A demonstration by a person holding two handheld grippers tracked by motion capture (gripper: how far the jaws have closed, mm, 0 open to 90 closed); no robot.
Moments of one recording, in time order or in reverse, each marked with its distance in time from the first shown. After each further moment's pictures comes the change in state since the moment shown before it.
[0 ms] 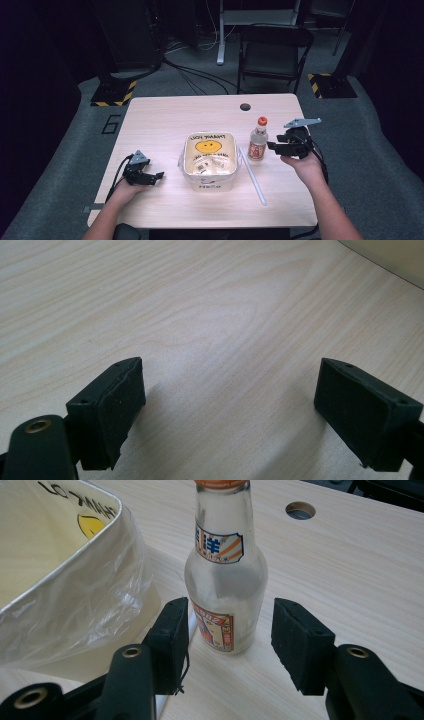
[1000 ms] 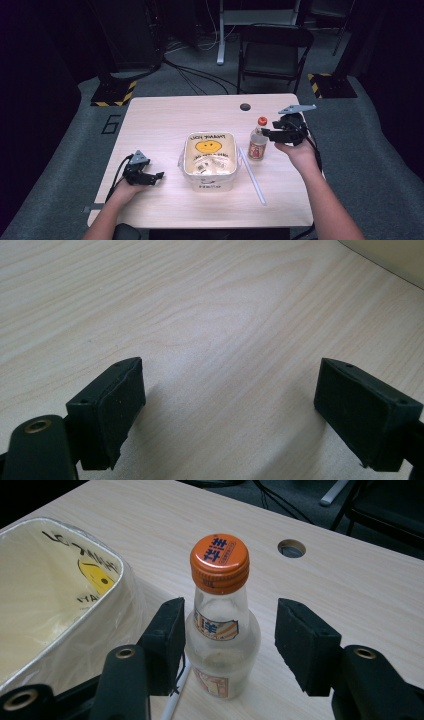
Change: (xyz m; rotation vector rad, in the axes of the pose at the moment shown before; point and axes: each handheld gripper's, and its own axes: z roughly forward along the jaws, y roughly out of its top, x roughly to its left) left arm 0.000 0.000 0.000 0.000 0.000 0.001; right arm 0.003 0.038 0.004 -0.055 -0.024 -0.016
